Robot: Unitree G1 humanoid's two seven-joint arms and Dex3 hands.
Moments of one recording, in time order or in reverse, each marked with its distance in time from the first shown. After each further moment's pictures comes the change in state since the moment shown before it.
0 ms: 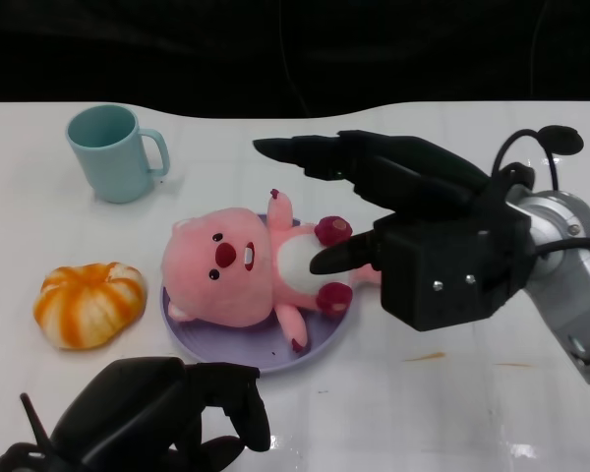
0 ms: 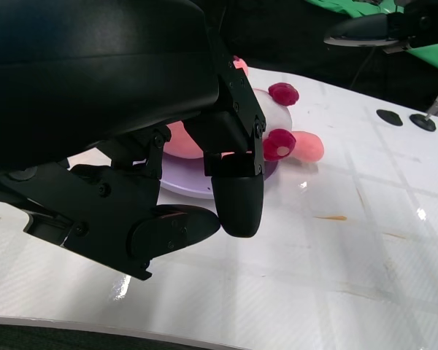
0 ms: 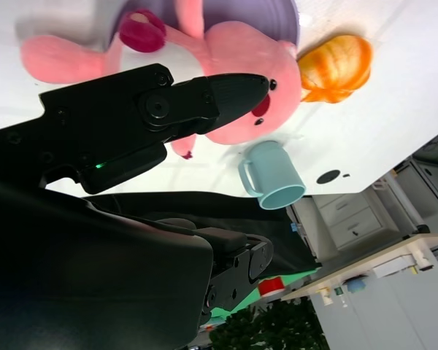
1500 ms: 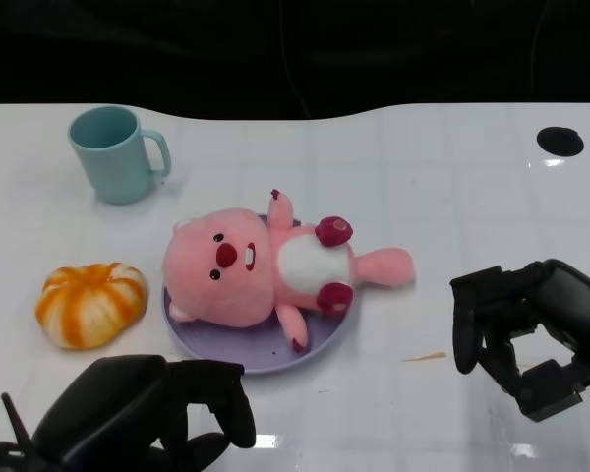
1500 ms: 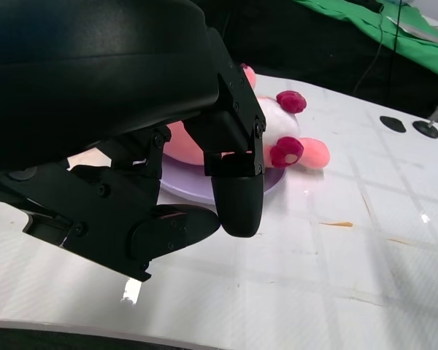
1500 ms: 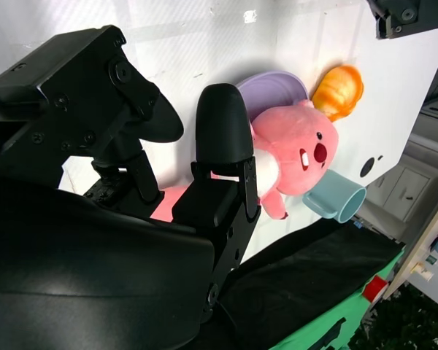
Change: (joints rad) left arm 0.016 0.019 0.059 0.024 -0.044 -0.046 0.000; right arm 0.593 -0.145 -0.266 -0.417 0.364 0.213 0.026
